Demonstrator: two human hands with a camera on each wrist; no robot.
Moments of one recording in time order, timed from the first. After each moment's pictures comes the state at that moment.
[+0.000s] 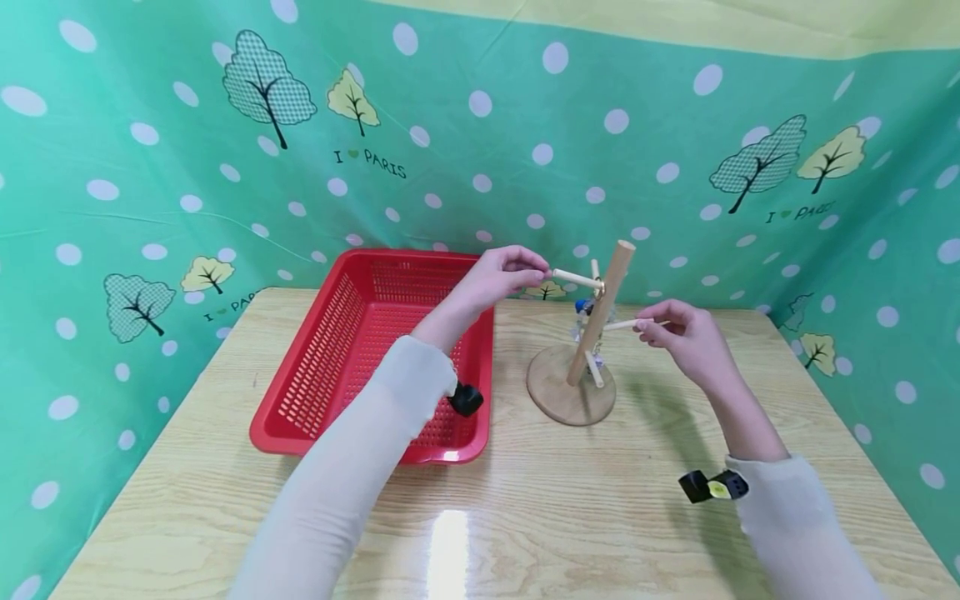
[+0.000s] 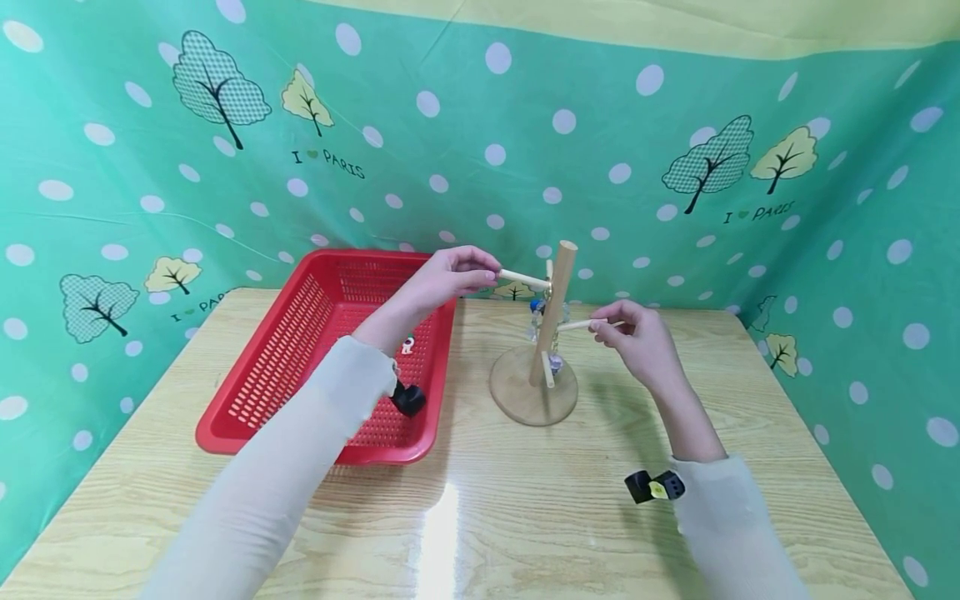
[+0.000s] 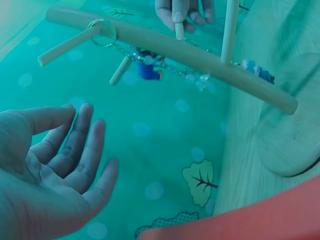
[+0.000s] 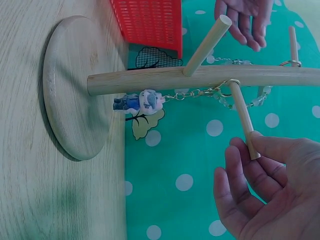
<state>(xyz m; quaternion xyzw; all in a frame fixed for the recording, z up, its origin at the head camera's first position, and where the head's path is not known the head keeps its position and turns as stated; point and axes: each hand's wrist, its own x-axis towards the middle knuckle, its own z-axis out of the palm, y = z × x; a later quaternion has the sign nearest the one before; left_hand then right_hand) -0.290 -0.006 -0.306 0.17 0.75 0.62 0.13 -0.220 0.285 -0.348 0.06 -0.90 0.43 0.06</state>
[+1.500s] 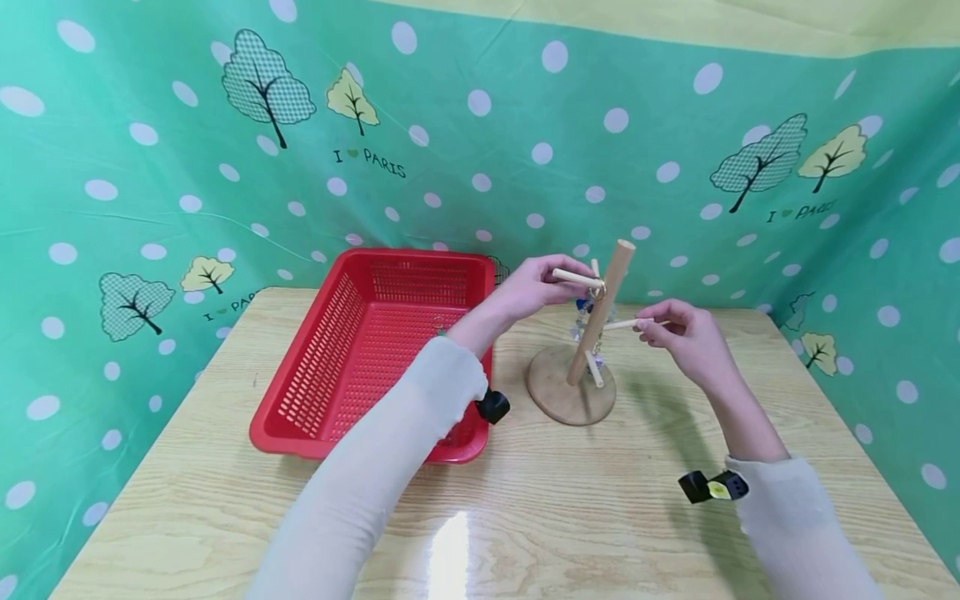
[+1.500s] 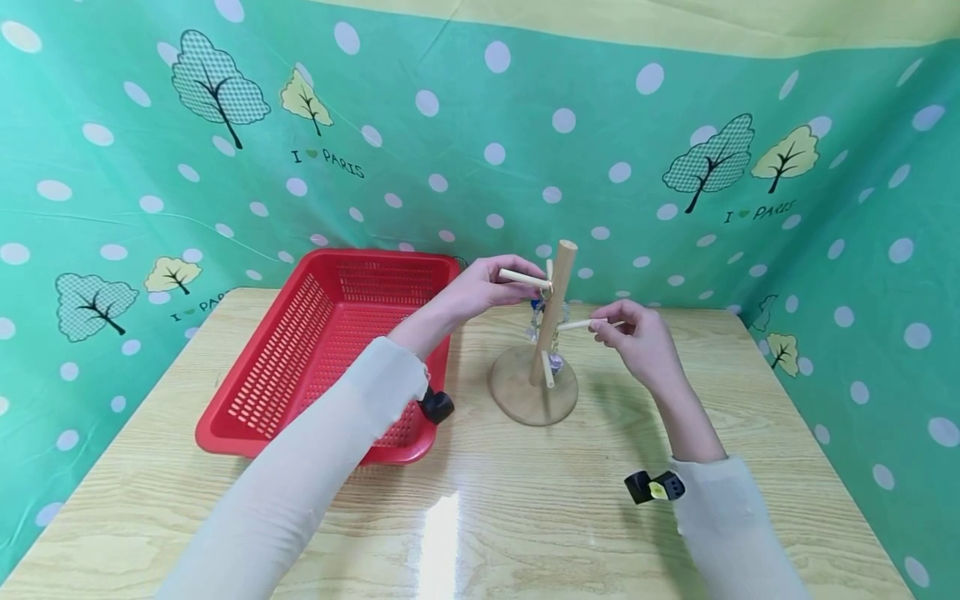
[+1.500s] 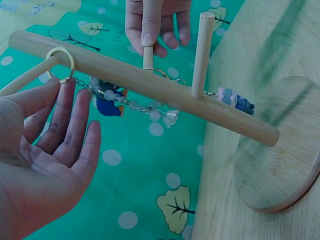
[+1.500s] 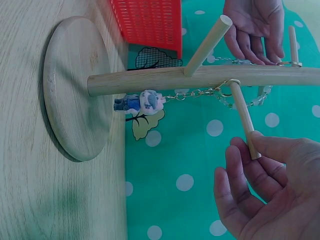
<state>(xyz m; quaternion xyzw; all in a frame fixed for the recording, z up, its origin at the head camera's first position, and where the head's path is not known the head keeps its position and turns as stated) -0.290 0.034 -0.316 0.24 0.72 0.63 0.18 -0.220 0.285 -0.348 0.05 -0.89 0.44 0.06</state>
